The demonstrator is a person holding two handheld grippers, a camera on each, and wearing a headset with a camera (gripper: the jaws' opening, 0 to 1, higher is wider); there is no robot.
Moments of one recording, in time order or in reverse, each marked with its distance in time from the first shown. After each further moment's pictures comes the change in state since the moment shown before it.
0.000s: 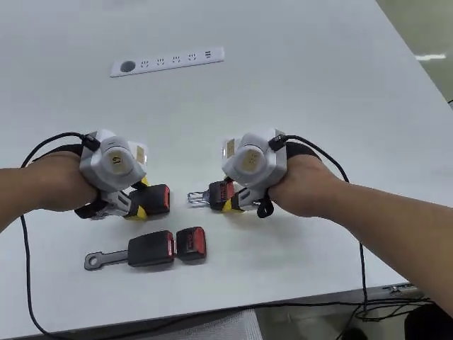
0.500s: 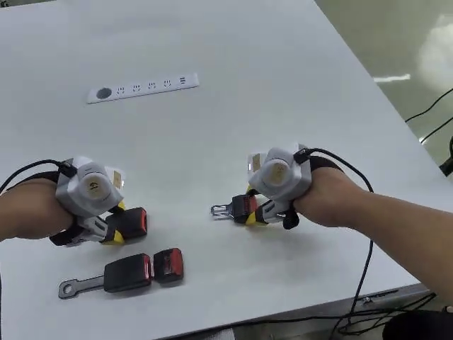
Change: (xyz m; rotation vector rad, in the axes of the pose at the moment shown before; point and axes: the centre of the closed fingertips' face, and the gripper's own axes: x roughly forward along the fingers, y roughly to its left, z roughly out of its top) left arm -0.001 -0.001 0.000 -0.007 0.019 0.006; right arm -0.051 -0.013 -0.072 0.039 0.079 -0.038
